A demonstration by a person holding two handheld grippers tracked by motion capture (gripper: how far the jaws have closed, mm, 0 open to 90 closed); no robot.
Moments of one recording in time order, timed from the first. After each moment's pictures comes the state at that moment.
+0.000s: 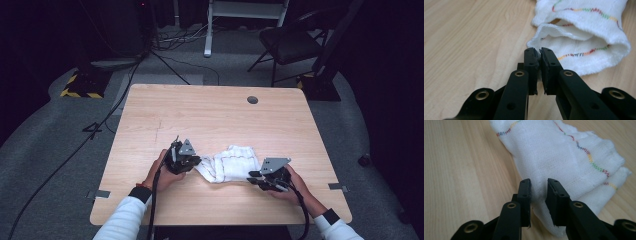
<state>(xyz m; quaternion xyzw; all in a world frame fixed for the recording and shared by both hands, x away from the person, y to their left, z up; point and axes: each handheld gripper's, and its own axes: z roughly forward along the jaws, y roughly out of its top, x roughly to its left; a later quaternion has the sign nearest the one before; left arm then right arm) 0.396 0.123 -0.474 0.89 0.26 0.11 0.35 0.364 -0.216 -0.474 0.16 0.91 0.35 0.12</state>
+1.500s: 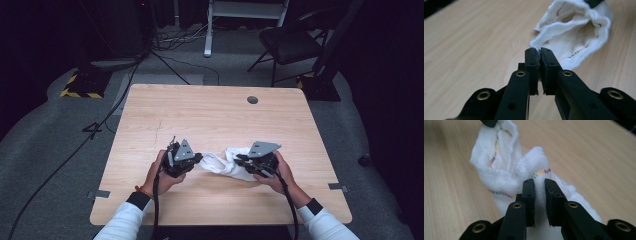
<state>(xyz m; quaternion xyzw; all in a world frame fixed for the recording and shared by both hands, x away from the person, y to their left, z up) 0.372 0.127 -0.436 0.86 0.25 0.18 0.42 0.386 -0.174 -0.436 0.19 0.88 0.40 0.17</state>
